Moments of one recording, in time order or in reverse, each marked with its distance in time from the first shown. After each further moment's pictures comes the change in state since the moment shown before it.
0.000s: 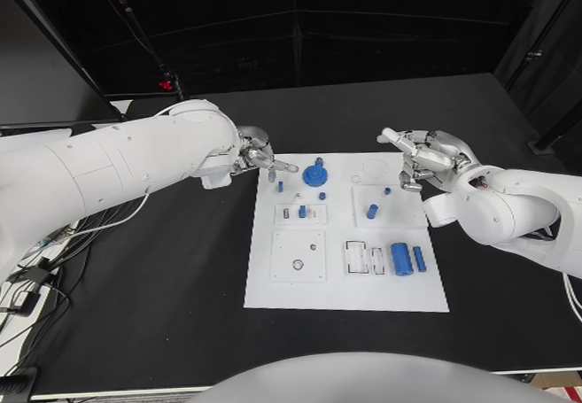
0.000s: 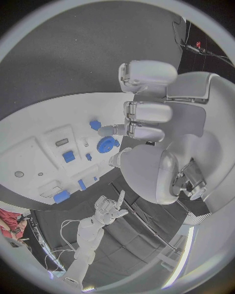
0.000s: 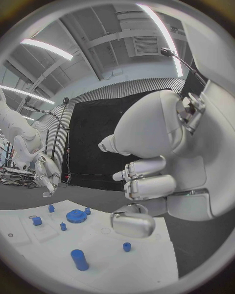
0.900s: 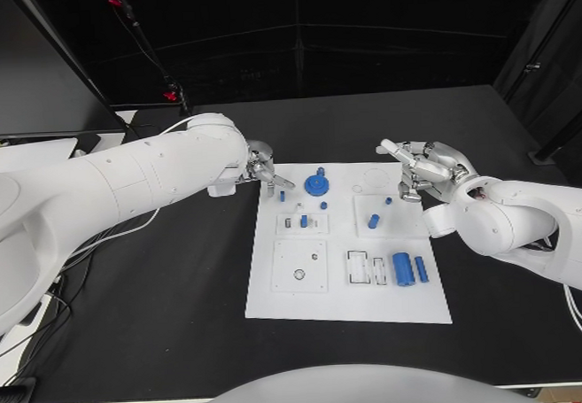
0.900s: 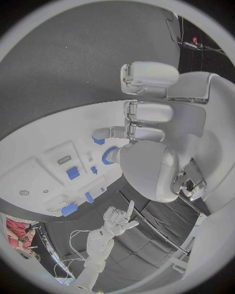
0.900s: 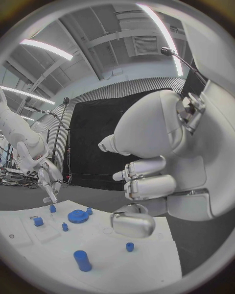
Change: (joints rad) left arm -0.031 0.084 0.000 -0.141 -0.086 0.058 0.018; left_hand 0.102 0.060 0.021 -0.002 -0.008 0.196 -0.035 -0.184 -0.118 0.003 -0.026 0.000 0.001 0.004 -0.018 0.000 0.000 0.000 0.003 -0.018 0.017 0.000; right arm 0.000 0.008 0.000 -0.001 0.000 0.002 -0.003; right_hand 0.000 0.000 -0.001 0.001 0.000 0.000 0.000 0.000 0.000 0.000 0.000 0.000 0.000 0.000 0.000 0.000 0.000 0.000 0.000 0.000 0.000 0.000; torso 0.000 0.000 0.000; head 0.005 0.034
